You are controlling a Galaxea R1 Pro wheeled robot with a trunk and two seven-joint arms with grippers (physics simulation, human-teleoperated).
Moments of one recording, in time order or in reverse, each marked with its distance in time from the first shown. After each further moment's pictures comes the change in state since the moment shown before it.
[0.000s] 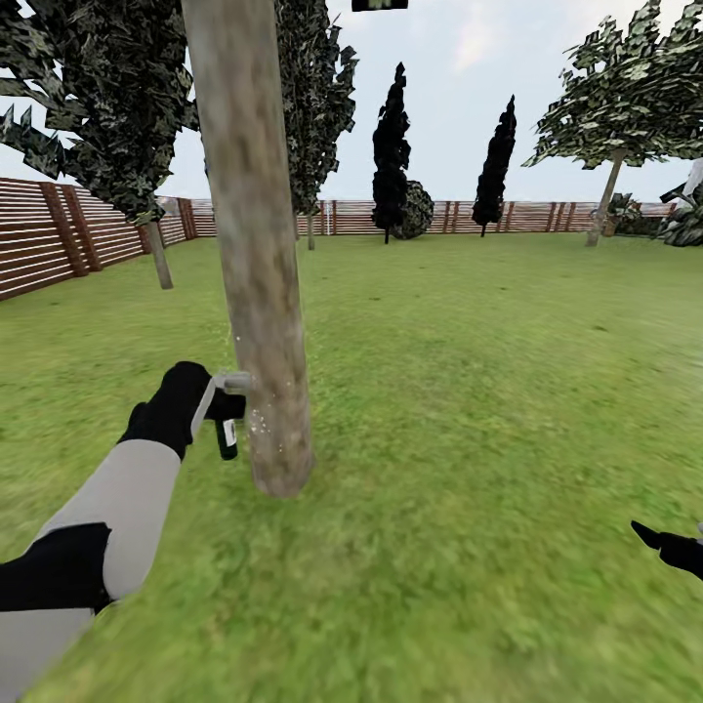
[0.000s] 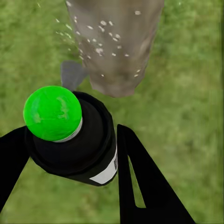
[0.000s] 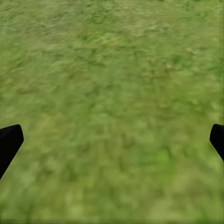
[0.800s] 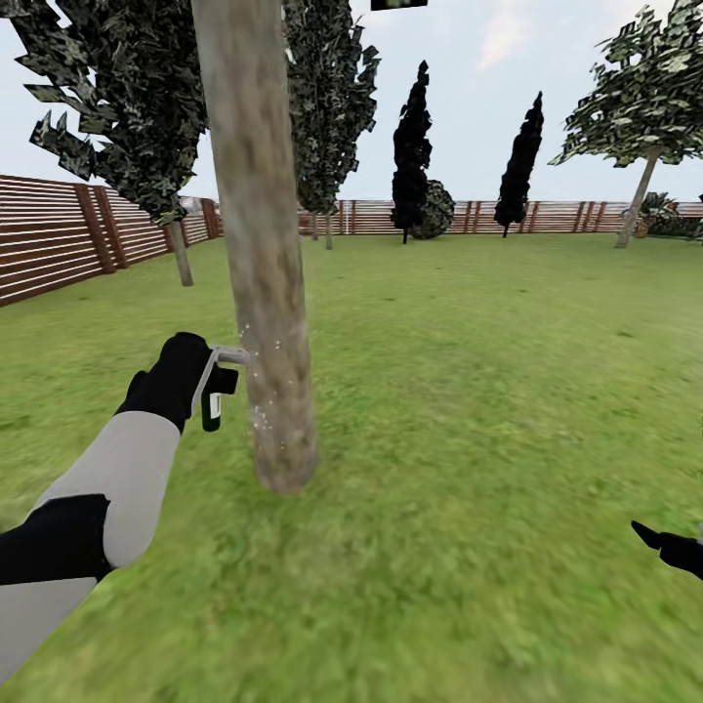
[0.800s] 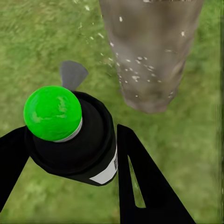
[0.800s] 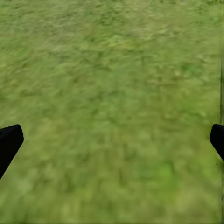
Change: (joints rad) left arm -0.098 -0.001 -0.026 0.010 -0.149 0.010 -0.001; right arm 0.000 0.000 -0.001 0.000 0.000 0.000 0.000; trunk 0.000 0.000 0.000
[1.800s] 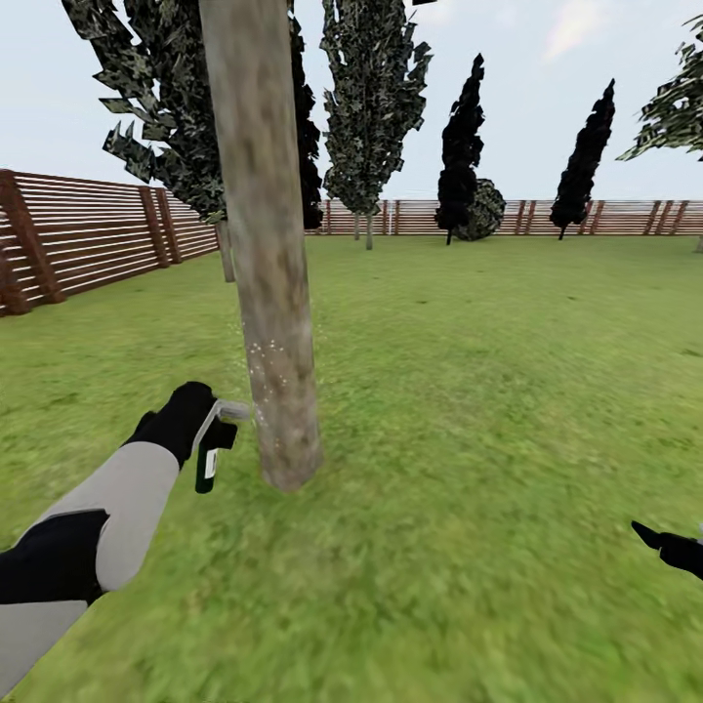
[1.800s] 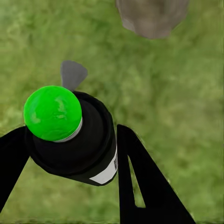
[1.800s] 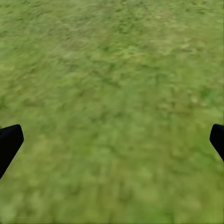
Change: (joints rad) left arm 0.074 0.028 0.003 0.212 -0.003 -0.018 -0.003; right arm 0.000 0.000 0.000 0.000 0.000 0.000 0.000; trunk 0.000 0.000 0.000
